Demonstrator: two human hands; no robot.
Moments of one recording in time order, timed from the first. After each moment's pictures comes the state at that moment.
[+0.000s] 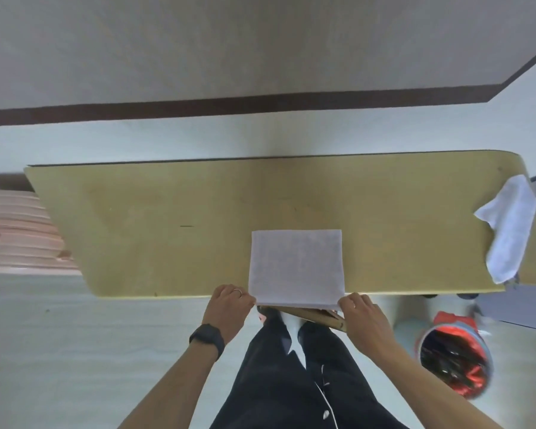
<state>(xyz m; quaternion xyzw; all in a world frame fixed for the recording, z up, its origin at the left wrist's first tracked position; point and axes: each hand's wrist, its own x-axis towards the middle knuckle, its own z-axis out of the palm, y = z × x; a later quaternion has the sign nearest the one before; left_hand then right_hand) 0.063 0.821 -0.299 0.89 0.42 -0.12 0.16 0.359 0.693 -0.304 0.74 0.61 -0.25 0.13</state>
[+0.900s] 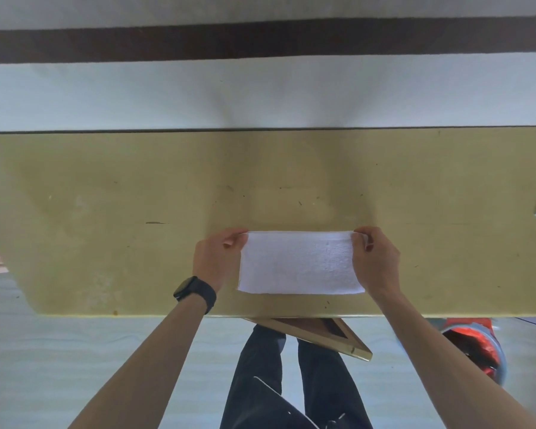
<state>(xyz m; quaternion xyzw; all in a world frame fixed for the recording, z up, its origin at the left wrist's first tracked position) 0.118 0.943 -0.359 0.57 0.69 0.07 0.43 0.390 0.845 -0.359 0.86 0.31 -0.31 -0.25</state>
